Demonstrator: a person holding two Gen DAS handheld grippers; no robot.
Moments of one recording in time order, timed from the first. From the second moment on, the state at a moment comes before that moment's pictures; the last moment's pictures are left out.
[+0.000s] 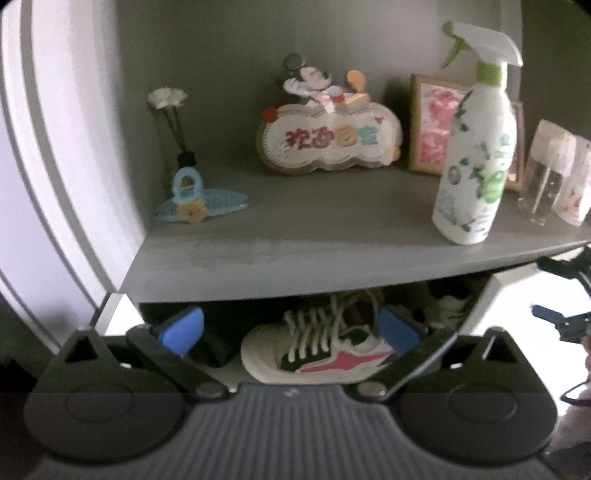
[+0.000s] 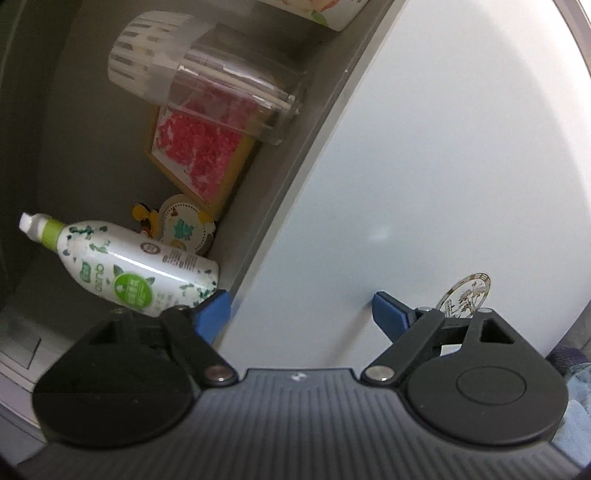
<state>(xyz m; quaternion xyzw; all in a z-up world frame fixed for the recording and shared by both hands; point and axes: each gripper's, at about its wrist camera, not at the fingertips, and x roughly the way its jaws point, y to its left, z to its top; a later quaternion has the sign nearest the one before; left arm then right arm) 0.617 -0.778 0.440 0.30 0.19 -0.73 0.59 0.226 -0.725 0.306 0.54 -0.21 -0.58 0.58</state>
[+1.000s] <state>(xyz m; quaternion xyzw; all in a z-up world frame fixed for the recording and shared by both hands) 0.531 -0.701 0.414 0.25 0.26 -0.66 0.66 0.190 -0.656 0.361 0.48 0.08 -0.53 0.69</state>
